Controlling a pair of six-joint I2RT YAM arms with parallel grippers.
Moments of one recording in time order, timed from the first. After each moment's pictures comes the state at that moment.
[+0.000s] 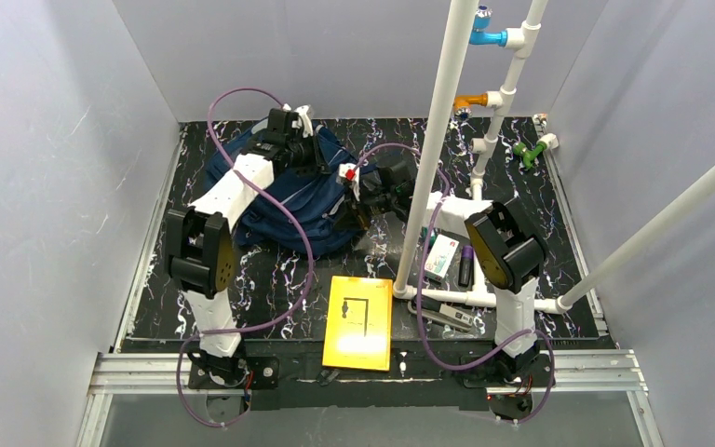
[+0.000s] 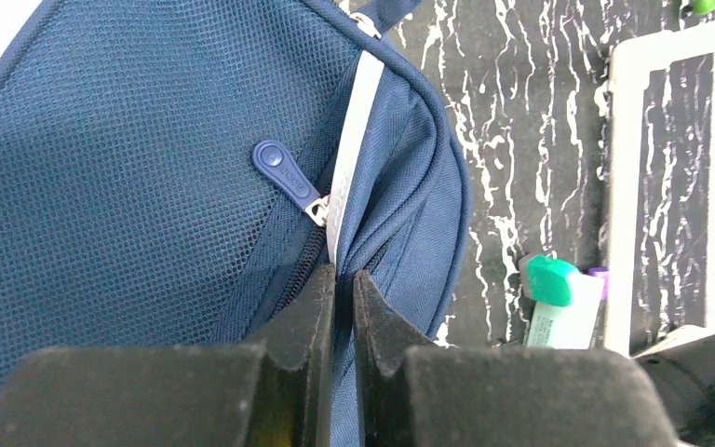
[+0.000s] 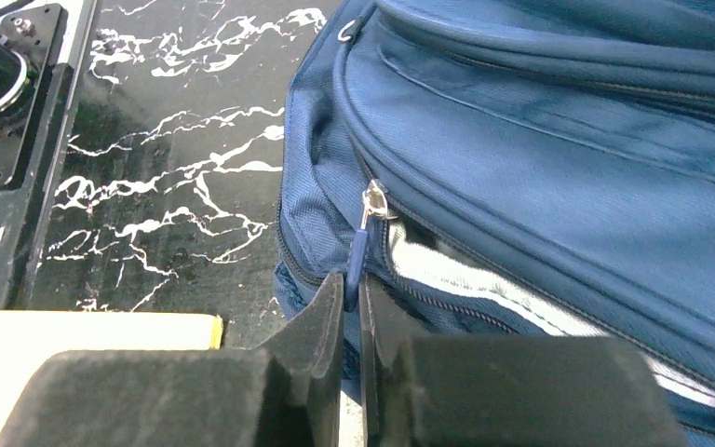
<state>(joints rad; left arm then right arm) -0.30 1.85 1.54 -0.43 0.28 -0.38 0.65 1.97 1.25 0.21 -0.92 -0.22</state>
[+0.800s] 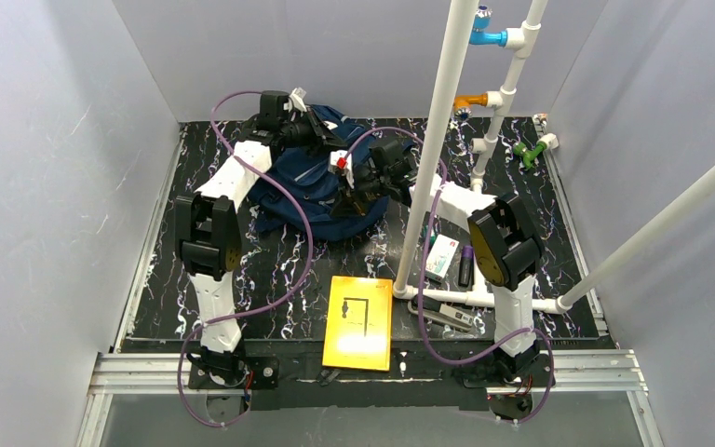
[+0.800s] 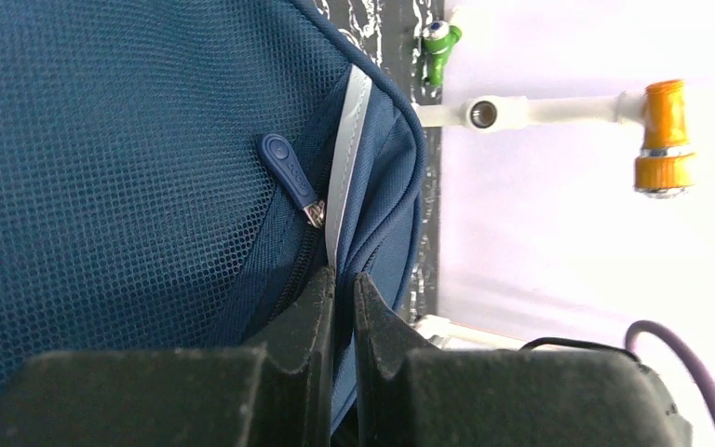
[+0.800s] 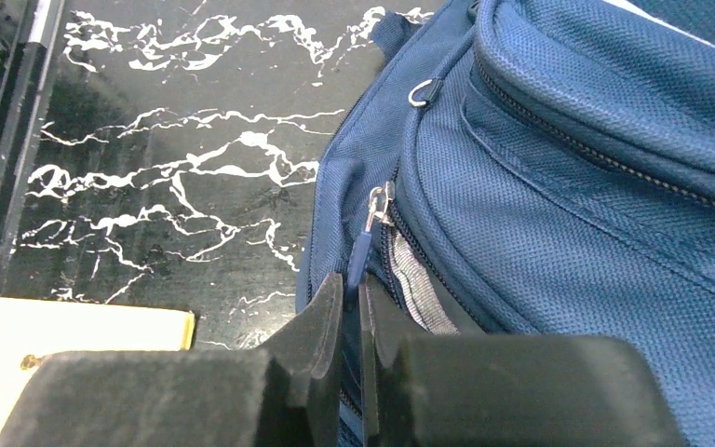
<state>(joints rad) -0.24 2.02 1.76 -0.31 0.63 -0.80 0.65 2.01 1.49 -0.11 -0.91 -0.41</state>
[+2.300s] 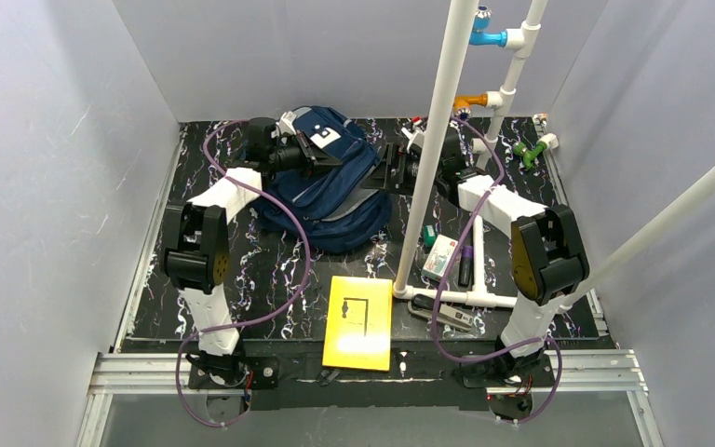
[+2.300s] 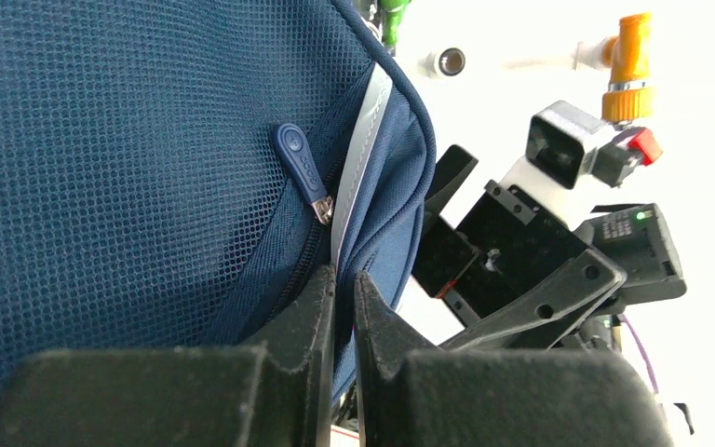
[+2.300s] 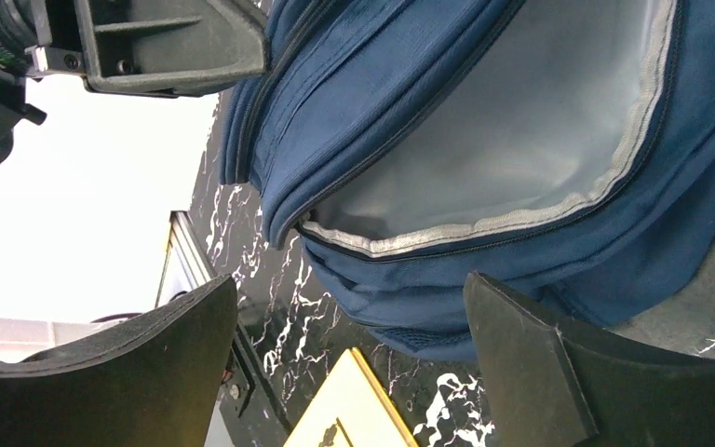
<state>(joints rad) -0.20 1.90 1.36 0.08 0.79 -1.00 0.41 1.79 1.25 0.05 -0.70 0.61</state>
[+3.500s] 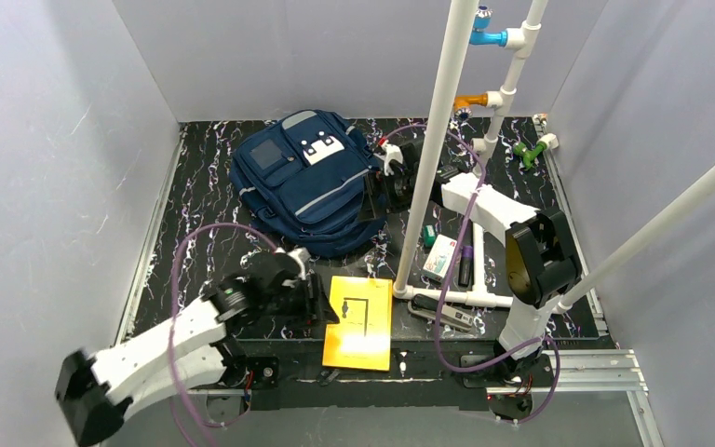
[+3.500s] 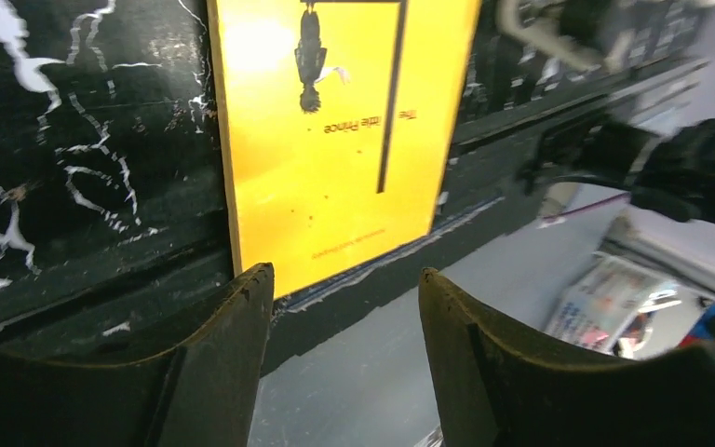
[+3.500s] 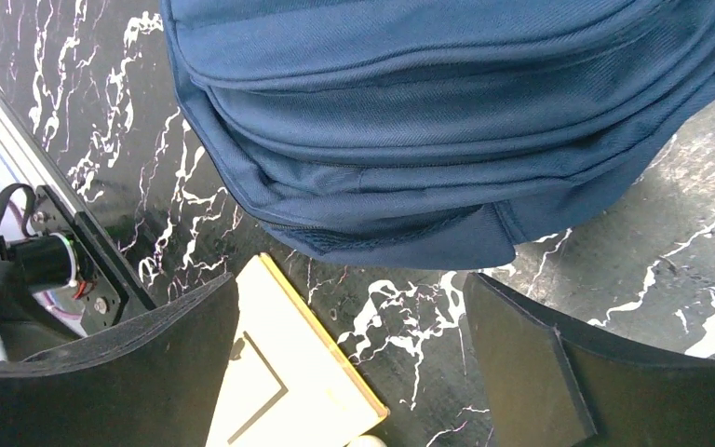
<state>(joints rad) -0.83 0.71 0.55 -0.70 0.21 -1.01 0.54 1.80 1.38 -0.42 -0.52 0.22</state>
